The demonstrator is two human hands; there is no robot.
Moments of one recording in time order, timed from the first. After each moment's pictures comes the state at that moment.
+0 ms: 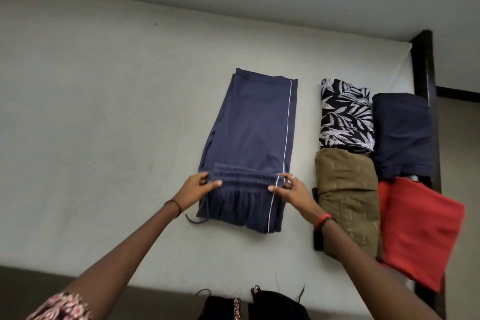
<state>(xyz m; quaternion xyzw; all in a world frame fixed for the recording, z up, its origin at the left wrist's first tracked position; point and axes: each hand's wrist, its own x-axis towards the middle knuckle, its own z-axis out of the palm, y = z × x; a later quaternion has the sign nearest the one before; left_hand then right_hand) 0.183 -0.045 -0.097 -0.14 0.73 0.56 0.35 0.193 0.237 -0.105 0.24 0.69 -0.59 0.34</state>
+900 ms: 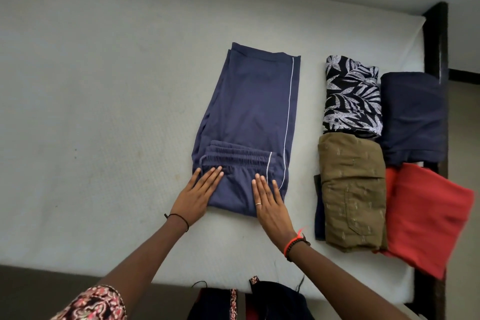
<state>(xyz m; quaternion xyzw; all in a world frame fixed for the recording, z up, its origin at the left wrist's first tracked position) 0.244 -0.054 -0.199 0.29 0.94 -0.03 0.18 0.280 0.192 -0.167 -0.19 0.96 0.02 0.22</state>
